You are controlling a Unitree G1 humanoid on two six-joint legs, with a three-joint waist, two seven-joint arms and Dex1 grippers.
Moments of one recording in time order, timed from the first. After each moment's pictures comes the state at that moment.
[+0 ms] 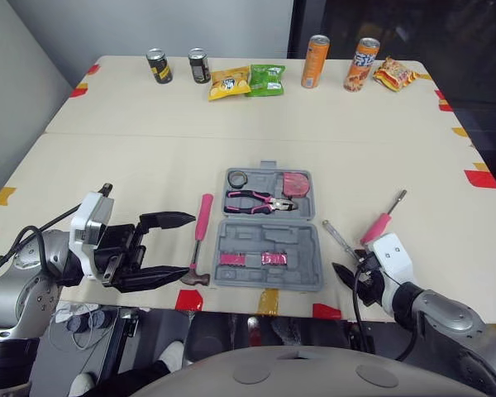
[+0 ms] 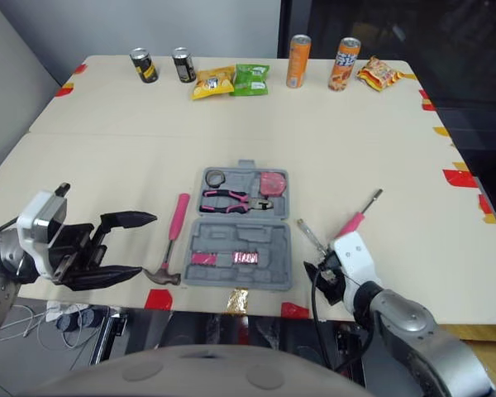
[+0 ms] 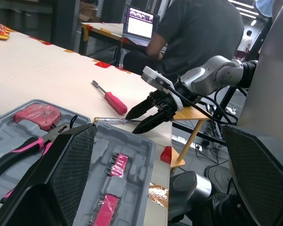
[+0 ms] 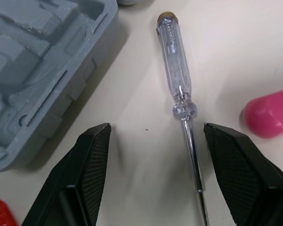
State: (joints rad) left arm 0.16 0.75 0.27 -0.29 -0.85 0.35 -1.49; right arm 0.49 -0.66 0.07 -0.61 0.46 0.54 0.22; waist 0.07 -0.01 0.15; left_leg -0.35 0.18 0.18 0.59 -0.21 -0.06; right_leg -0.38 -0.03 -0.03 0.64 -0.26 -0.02
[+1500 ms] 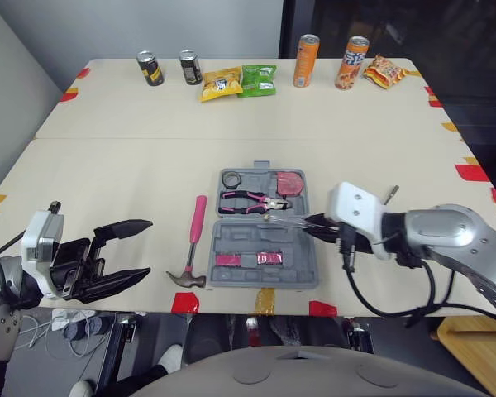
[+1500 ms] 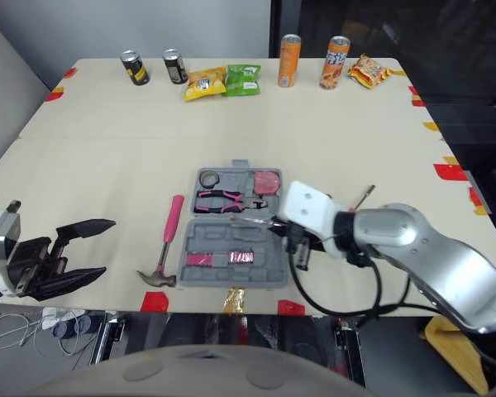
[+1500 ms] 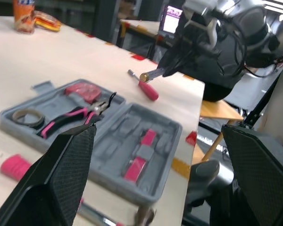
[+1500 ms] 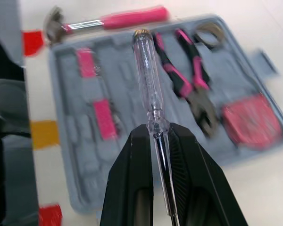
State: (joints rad) left arm 0.31 0.78 0.44 -0.09 -0.85 0.21 -1.57; right arm -0.38 -0.89 0.30 -0.87 0.57 1.08 0.64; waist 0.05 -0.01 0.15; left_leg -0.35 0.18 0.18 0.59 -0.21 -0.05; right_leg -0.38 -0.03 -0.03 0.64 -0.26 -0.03
